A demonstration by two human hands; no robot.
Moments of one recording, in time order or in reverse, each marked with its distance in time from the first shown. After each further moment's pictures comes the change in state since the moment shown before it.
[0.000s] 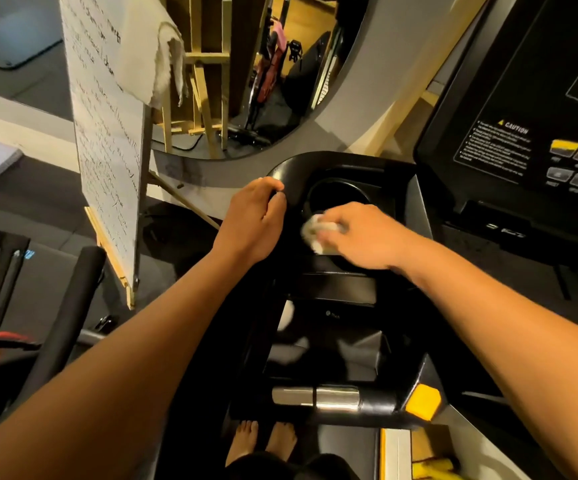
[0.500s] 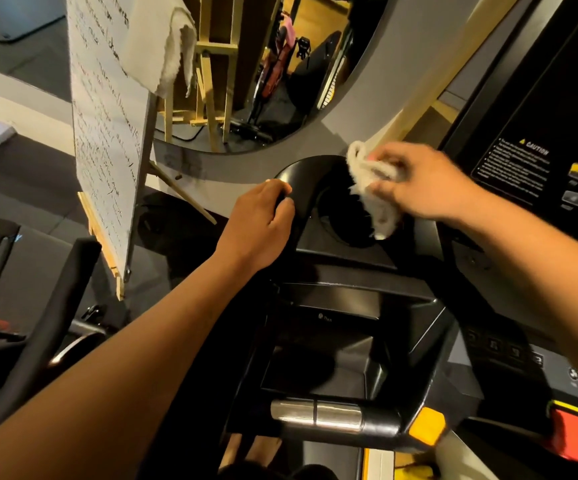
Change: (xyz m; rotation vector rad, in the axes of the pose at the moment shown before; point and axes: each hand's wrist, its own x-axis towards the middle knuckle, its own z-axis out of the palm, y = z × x) left_hand -0.004 0.002 -0.002 -0.038 0.008 -0.009; right_hand 0.029 0.028 -0.073 -0.136 0.259 -0.036
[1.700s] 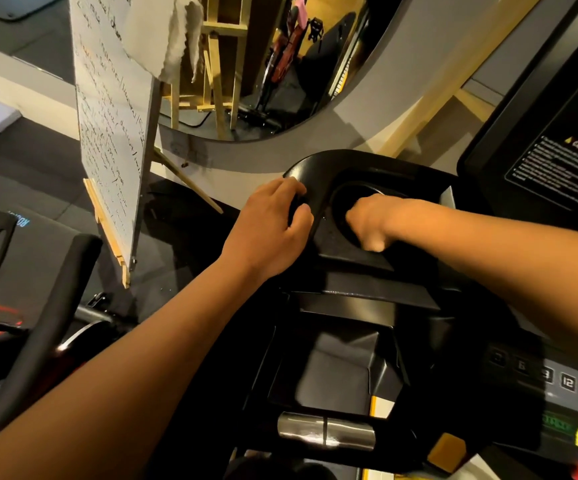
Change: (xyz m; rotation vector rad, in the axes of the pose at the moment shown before) left_hand 0.002 -0.001 -0.001 0.092 -0.055 -0.020; right_hand 0.050 -0.018 0.083 -0.907 -0.715 -0.201
